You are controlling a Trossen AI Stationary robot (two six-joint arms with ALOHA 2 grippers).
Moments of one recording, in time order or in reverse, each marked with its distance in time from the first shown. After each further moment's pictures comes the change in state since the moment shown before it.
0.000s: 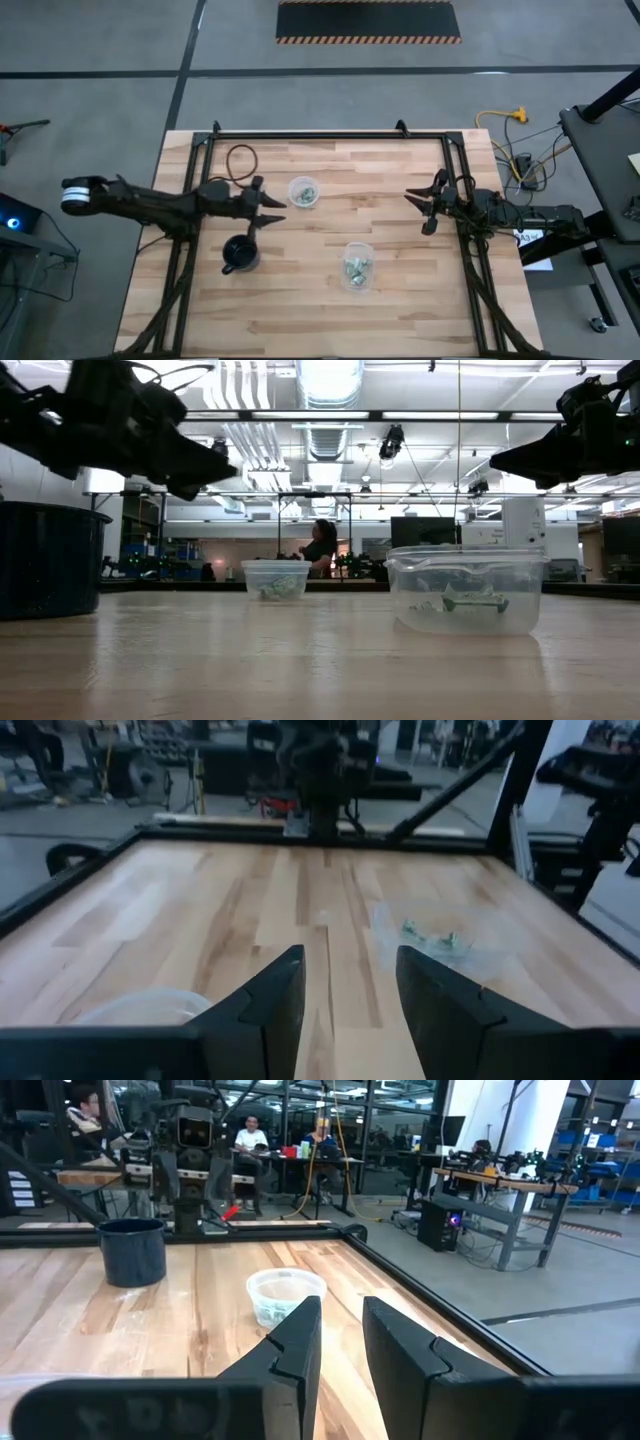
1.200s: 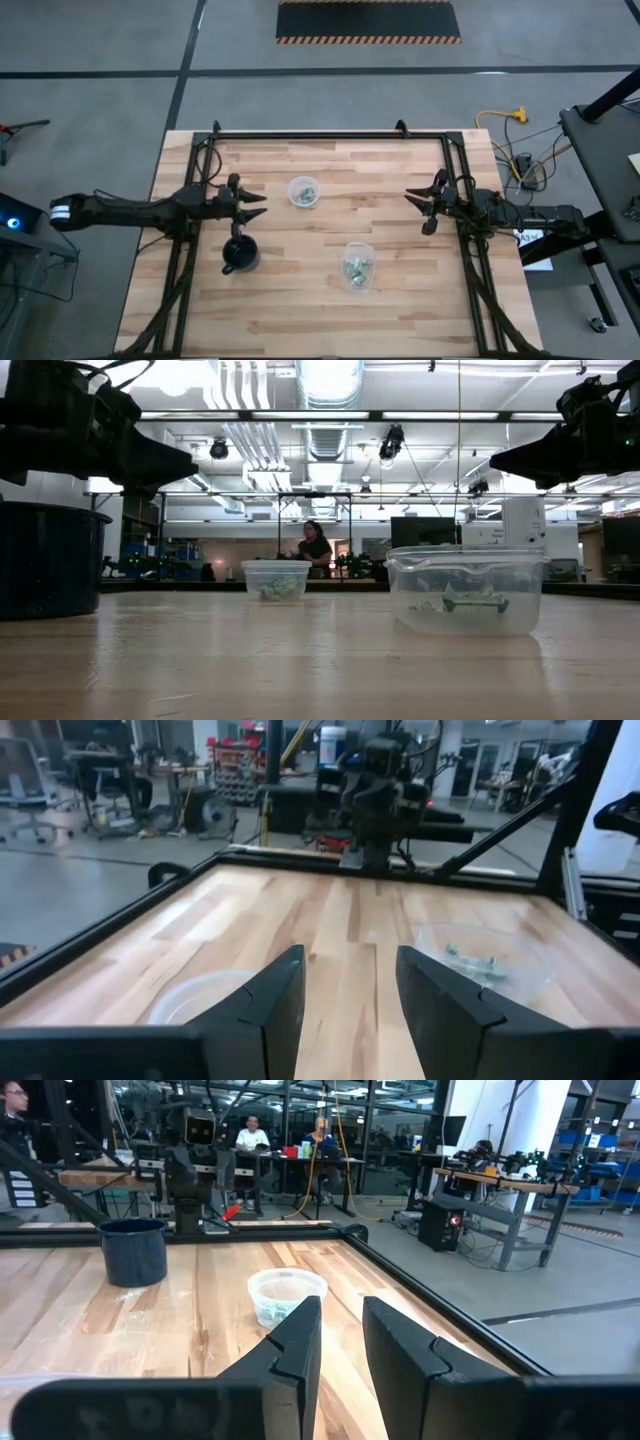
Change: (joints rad) left arm -0.016 -0.495 -0.171 -0.214 -0.180 -0.027; right arm 0.000 0.000 0.000 0.000 -0.001 0.000
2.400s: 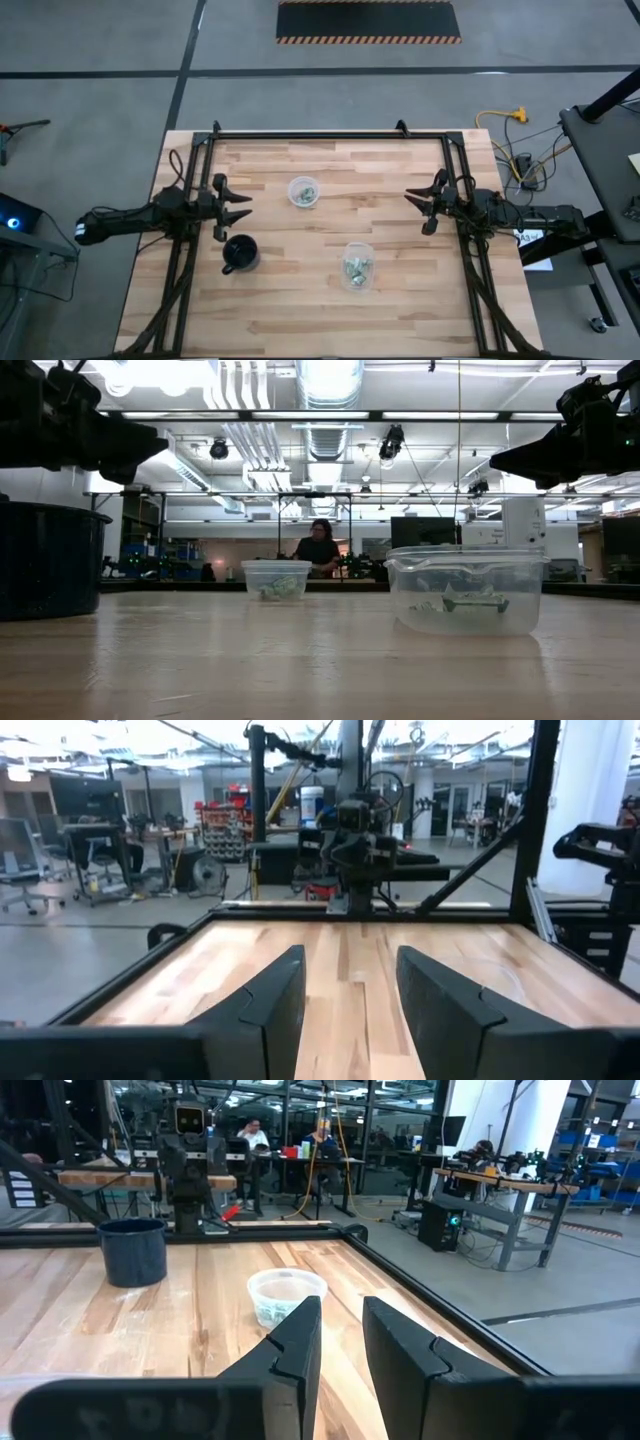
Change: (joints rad) left arm -0.014 -0.489 -0.029 -0.404 0.030 0.077; right arm 0.000 0.000 0.000 0.000 0.001 0.000
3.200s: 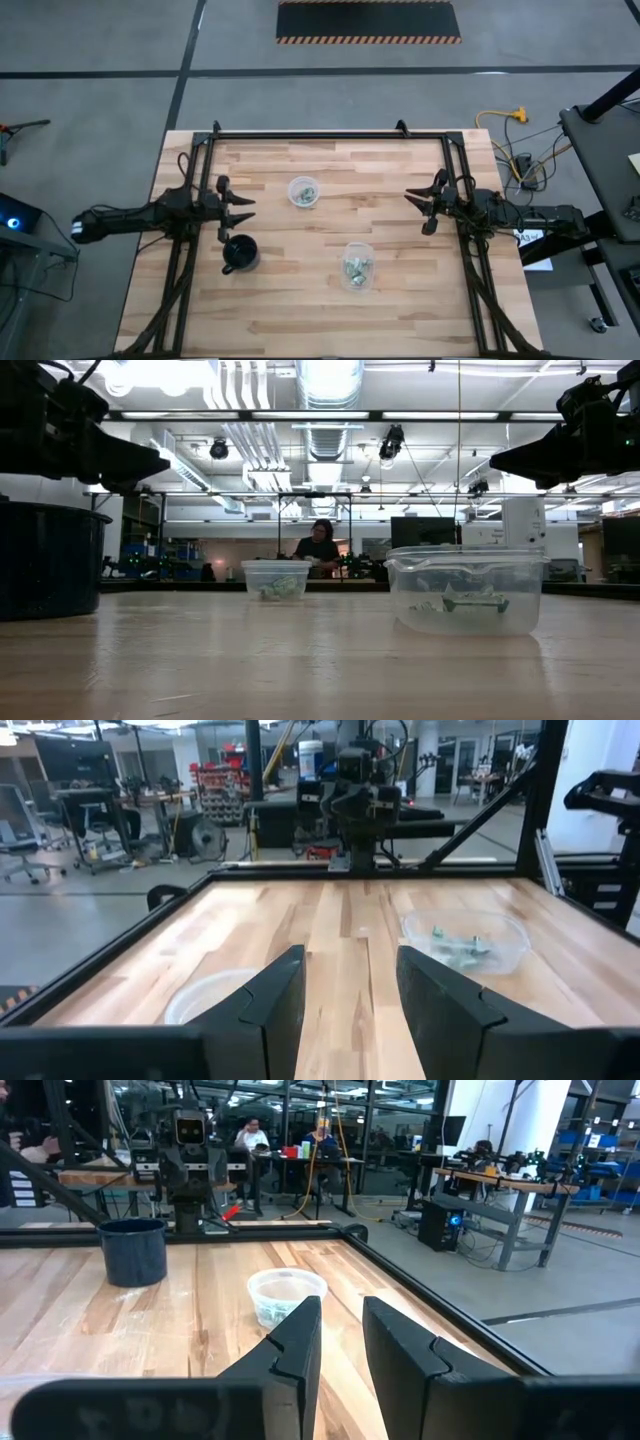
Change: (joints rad) left arm 0.000 0.055 -0.002 -0.062 -0.003 0.025; right arm 0.000 0.000 0.000 0.000 0.000 0.000
